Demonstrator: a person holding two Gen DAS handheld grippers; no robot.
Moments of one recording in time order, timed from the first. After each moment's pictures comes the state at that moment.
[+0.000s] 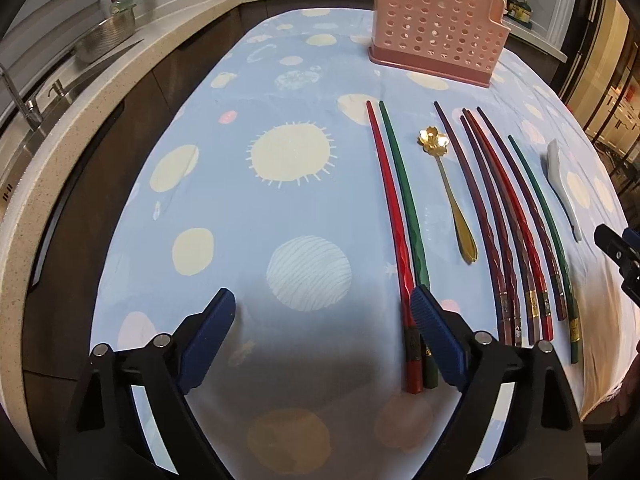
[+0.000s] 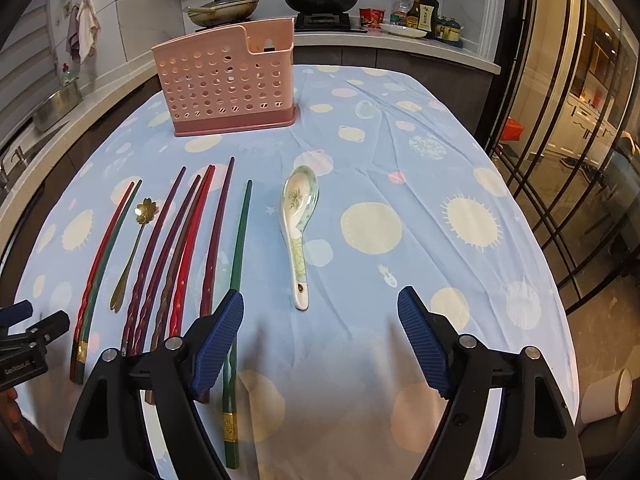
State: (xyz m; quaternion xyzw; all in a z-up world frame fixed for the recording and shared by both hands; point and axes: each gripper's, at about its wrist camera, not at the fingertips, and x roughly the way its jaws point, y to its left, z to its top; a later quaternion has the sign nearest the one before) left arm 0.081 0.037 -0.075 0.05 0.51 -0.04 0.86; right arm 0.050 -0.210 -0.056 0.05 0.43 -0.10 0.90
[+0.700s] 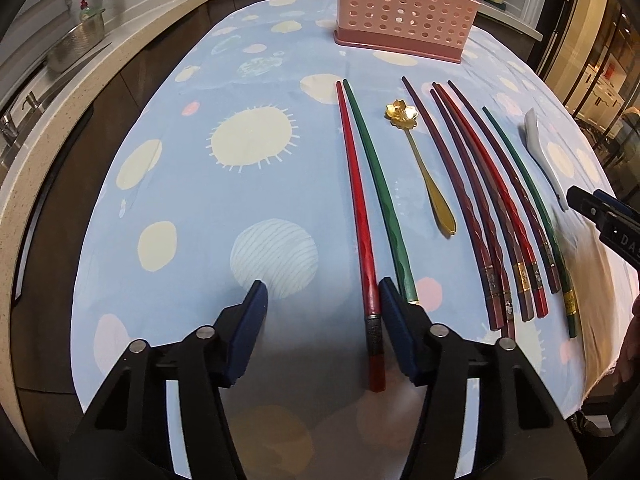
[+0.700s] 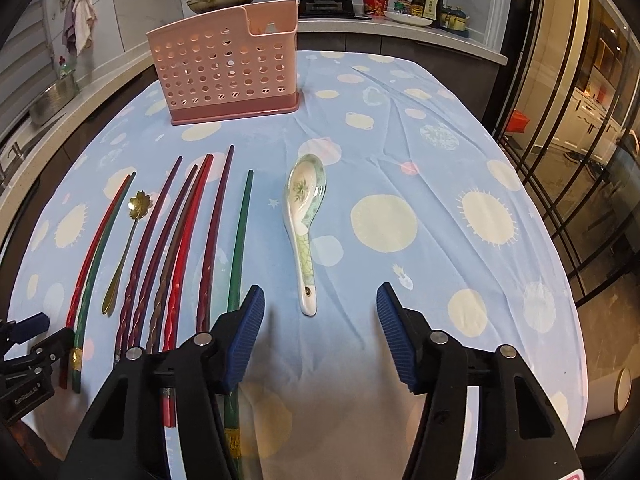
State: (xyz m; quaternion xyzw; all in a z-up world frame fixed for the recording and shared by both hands) left arm 0.077 0.027 -0.083 0.06 0.52 -0.09 0.85; right arm 0.064 -0.210 -0.067 0.05 0.45 -0.09 0.89
